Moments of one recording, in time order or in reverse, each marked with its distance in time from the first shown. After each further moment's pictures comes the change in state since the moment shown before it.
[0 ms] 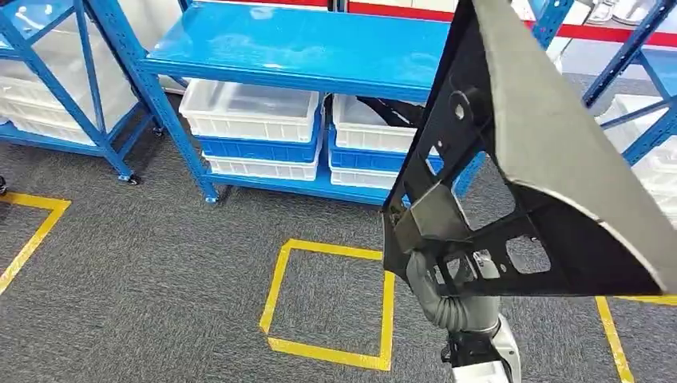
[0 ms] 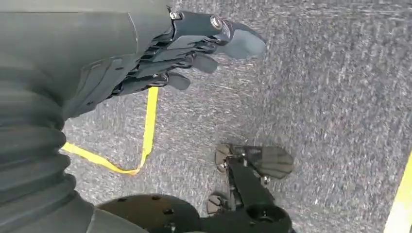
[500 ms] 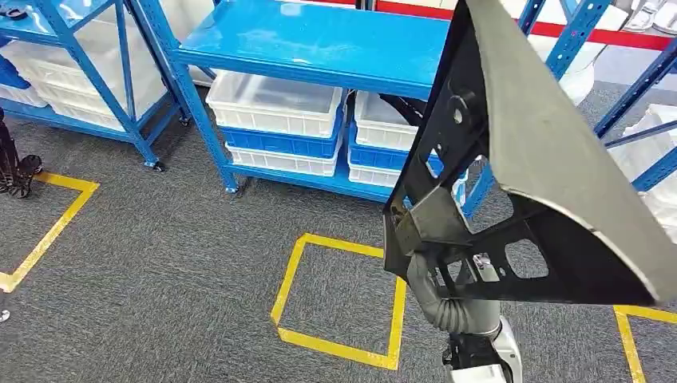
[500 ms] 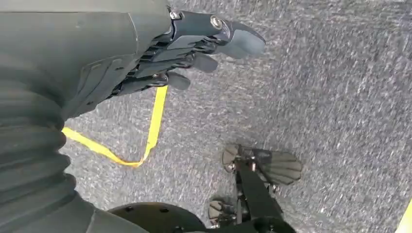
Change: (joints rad) left arm 0.001 -0.003 0.000 0.000 -0.003 -0.011 -0.006; right arm 0.009 -0.008 -0.001 -0.004 0.018 -0.007 0.008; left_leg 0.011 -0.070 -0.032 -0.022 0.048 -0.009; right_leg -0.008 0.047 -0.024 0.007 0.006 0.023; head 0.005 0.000
